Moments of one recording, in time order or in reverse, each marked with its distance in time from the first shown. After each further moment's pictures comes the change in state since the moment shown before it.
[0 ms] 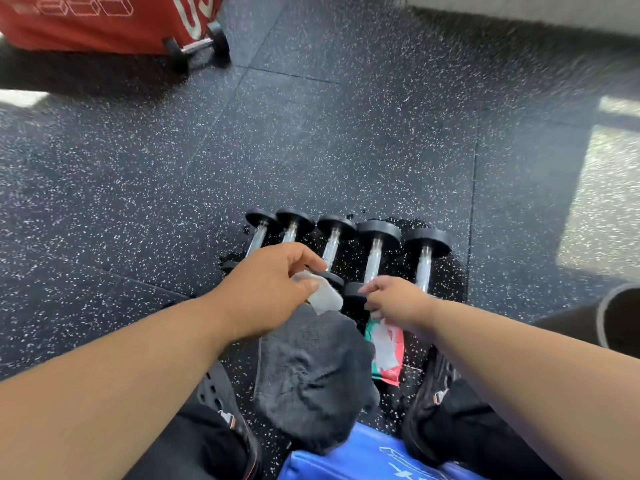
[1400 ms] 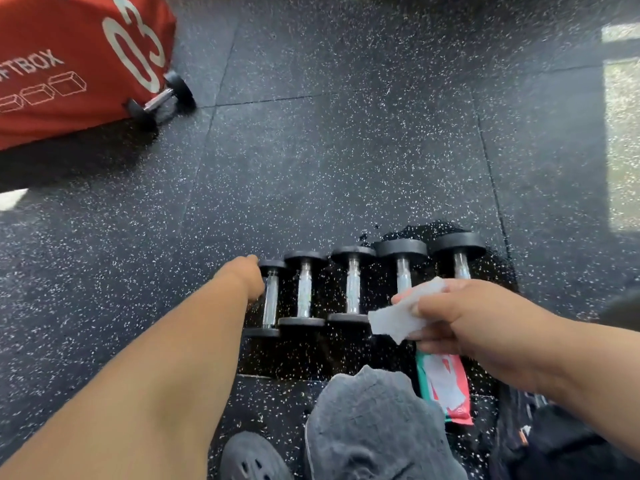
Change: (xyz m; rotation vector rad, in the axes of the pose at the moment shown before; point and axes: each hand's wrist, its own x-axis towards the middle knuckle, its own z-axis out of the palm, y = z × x) left_hand 0.286 -0.151 -0.076 0.912 -0.116 -0.308; right_hand -0.054 -0.084 -0.037 0.553 0.129 0.042
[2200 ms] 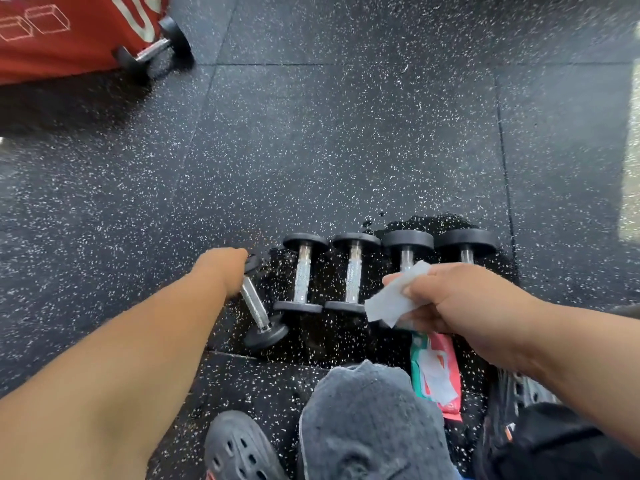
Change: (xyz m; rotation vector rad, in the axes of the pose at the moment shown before) left_hand 0.013 -0.022 0.030 0.331 0.036 0.156; right_hand 0.068 0.000 0.010 -0.200 -0.004 0.058
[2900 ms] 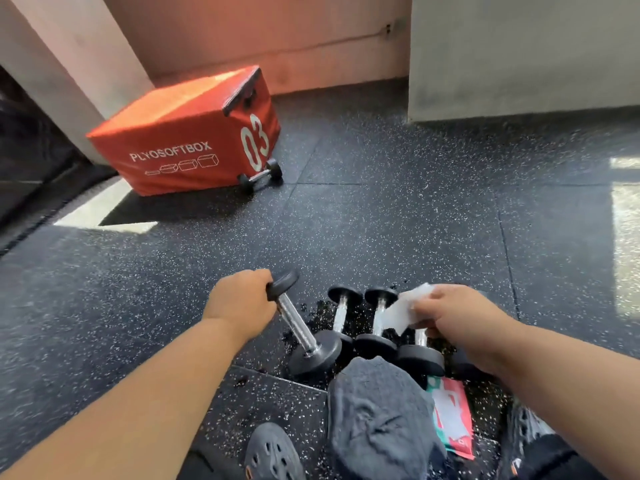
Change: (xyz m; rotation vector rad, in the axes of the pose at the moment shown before) left_hand -0.338 0.016 -0.087 -0.350 0.644 -0.226; right_hand -0.161 0.024 0.005 -0.009 0.067 -0.383
